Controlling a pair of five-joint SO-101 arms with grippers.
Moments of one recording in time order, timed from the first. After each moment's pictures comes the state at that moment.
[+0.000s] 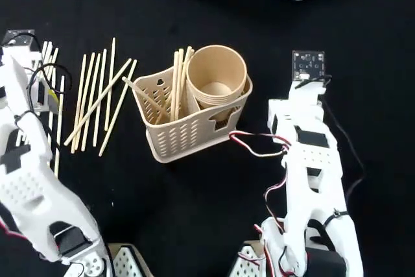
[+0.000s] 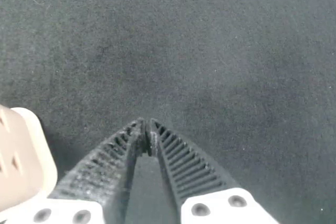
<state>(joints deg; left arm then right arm) -35.0 31.1 -15.6 72.5 -25.5 9.1 -30.5 60.5 24.4 7.6</state>
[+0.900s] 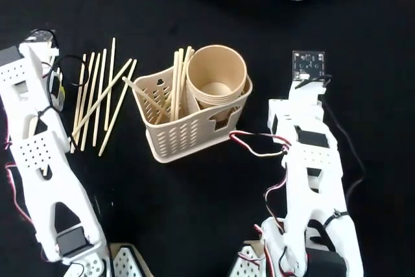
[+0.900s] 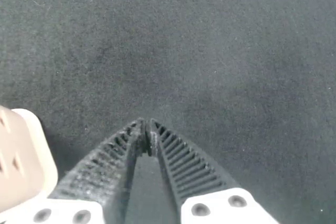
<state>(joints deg) -31.5 72.0 -72.7 100.6 -25.0 9.1 -30.5 60.5 24.4 7.6</state>
